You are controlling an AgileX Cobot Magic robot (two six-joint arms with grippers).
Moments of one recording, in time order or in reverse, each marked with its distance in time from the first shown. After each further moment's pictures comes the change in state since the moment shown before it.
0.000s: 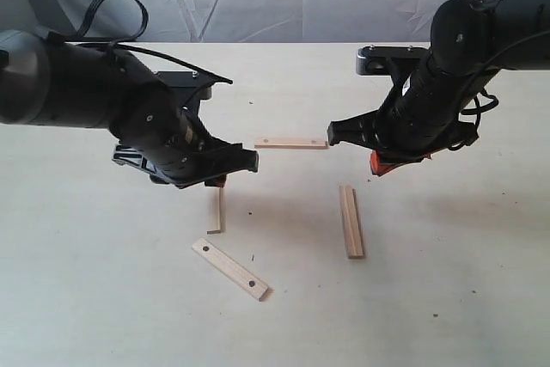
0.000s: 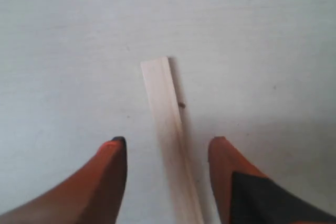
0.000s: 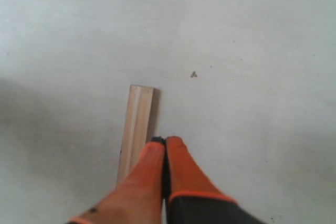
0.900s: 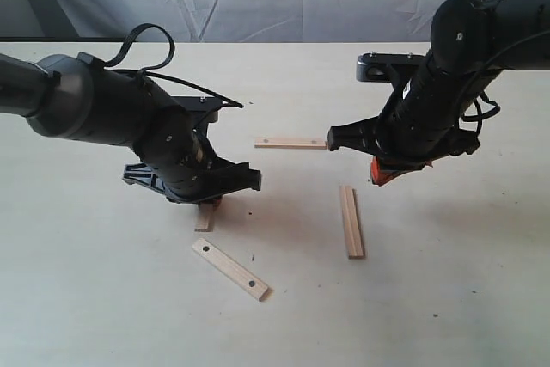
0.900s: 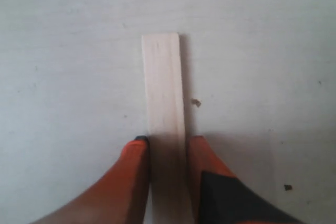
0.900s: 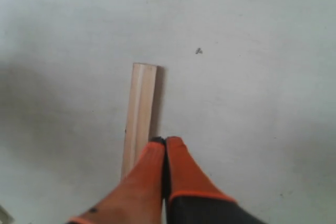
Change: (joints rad) left arm 0.000 0.118 -0.008 -0.024 -0.034 -0.011; right arm 0.000 0.000 0.000 0.033 0.052 -0.006
